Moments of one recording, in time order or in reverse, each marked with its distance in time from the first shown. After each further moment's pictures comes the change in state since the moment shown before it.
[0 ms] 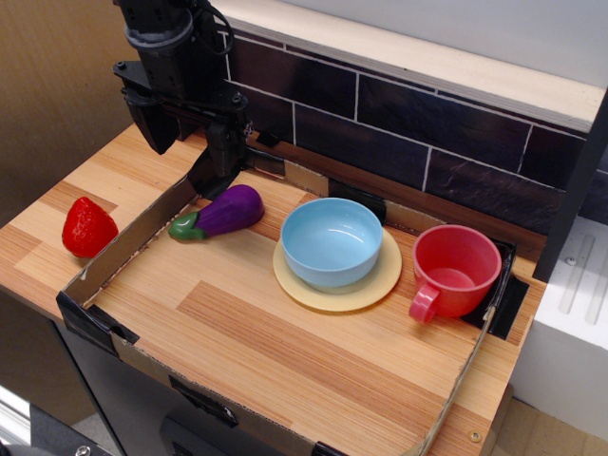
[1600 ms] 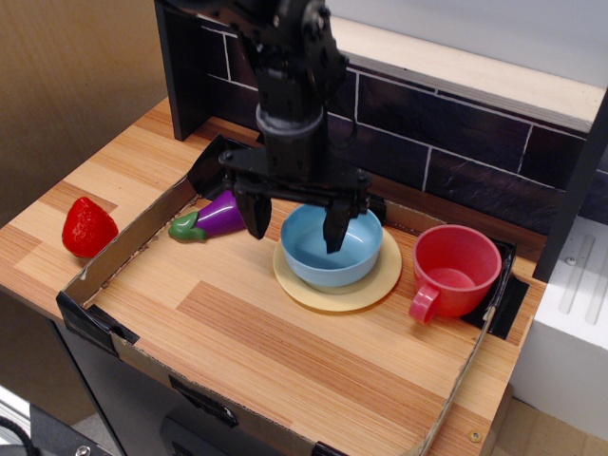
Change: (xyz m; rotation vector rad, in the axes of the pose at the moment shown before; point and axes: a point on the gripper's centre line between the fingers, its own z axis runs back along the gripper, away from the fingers) arm -0.013 -0.084 -0.042 -0.002 0.101 0.210
